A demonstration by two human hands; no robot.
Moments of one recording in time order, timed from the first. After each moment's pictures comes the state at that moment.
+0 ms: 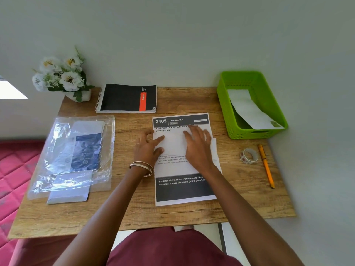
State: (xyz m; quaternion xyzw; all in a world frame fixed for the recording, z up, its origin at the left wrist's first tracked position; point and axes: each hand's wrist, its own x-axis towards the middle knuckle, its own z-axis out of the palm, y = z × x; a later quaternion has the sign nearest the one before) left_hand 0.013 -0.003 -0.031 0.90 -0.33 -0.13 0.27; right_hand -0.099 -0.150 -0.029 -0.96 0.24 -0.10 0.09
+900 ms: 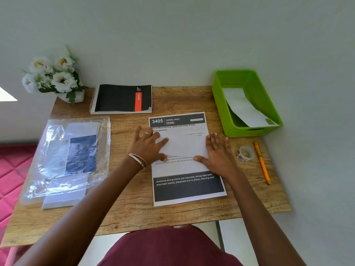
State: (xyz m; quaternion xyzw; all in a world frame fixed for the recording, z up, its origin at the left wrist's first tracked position) left_hand 0.027 -0.009 -0.002 0.82 -0.56 -0.01 -0.14; right_hand -0.165 -0.193 -0.014 -0.95 0.26 0.16 0.06
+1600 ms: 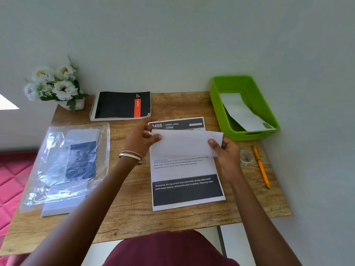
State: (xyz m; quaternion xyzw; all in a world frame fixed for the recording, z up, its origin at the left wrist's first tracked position) left_hand 0.037 -0.016 0.028 0.79 -0.31 -0.17 0.50; right_hand -0.165 -0.185 0.009 -0.59 0.40 -0.29 0.64
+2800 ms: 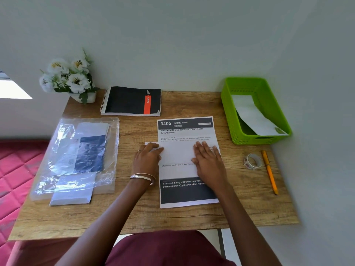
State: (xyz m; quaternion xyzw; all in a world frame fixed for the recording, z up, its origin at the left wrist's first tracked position) left_hand 0.001 0.017 -0.021 0.90 -0.37 -0.06 0.23; right_hand -0.141 -0.149 -0.034 -0.98 0.21 0.02 0.06
